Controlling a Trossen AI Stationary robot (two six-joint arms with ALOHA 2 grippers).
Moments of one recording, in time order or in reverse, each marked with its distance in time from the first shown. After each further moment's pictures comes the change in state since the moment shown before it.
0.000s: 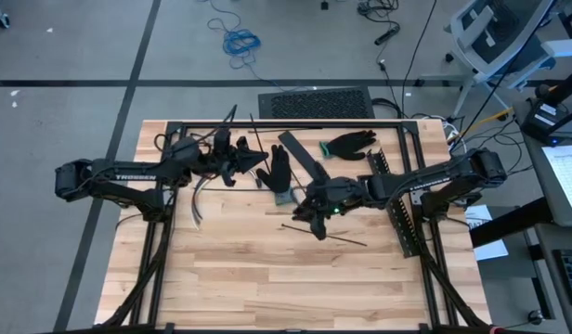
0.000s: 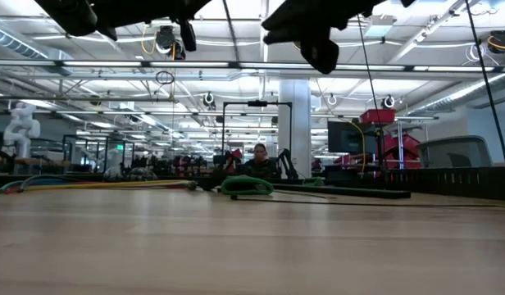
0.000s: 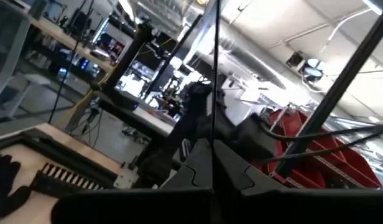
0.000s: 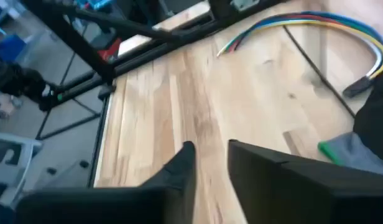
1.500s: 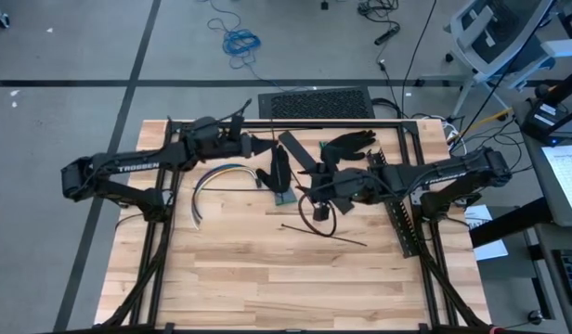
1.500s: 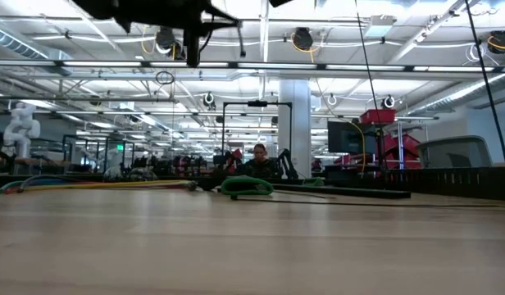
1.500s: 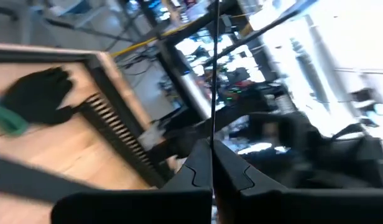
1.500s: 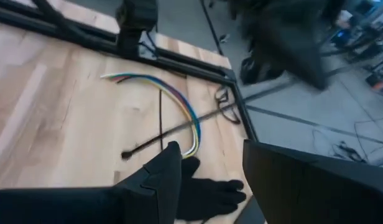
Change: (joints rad) left arm 0.114 0.081 0.260 -0.472 -0.002 -0.340; right arm 0.029 -0.042 0.254 -0.282 0.494 -0.731
